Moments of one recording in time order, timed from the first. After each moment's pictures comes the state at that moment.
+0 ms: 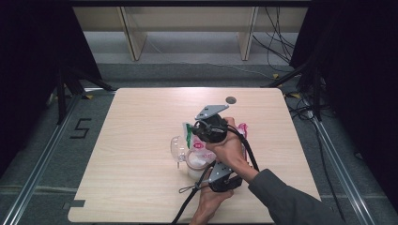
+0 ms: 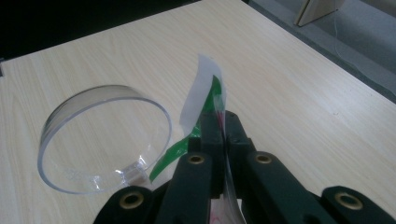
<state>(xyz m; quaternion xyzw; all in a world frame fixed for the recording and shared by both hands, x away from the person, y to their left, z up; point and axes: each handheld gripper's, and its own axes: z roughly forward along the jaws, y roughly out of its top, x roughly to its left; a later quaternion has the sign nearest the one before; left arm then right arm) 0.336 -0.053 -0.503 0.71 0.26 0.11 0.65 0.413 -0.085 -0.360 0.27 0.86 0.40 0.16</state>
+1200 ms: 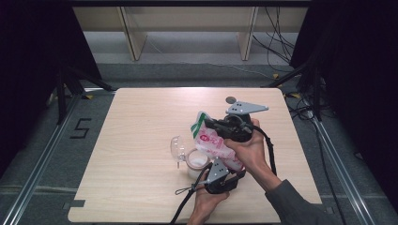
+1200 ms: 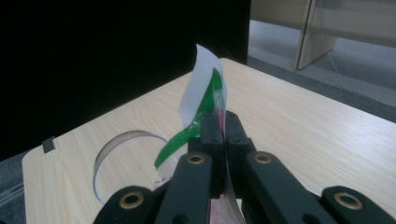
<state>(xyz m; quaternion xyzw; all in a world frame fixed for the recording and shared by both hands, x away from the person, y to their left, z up) 0.333 -0.043 -0.507 0.73 0.29 0.12 0.60 0.398 -0.141 -0.342 0.30 0.77 0.54 0.13</state>
